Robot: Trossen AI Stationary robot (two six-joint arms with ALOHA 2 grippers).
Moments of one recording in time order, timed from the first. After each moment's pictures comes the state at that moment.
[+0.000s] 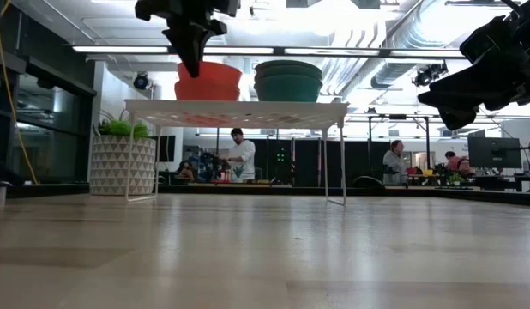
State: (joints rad) left arm 0.09 1.66 1.72 -1.41 -0.32 0.41; right arm 0.03 0.16 0.01 0.03 0.02 0.21
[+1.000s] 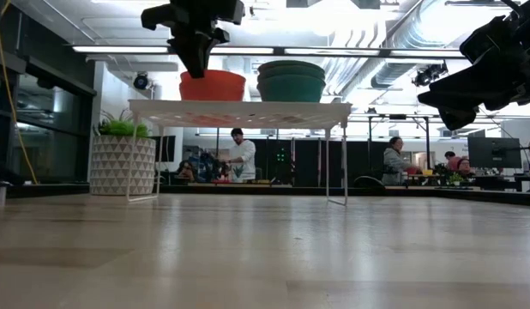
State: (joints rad) left arm 0.09 1.66 1.66 -1.32 -0.28 0.39; right arm 0.03 0.16 0.01 0.03 0.02 0.21
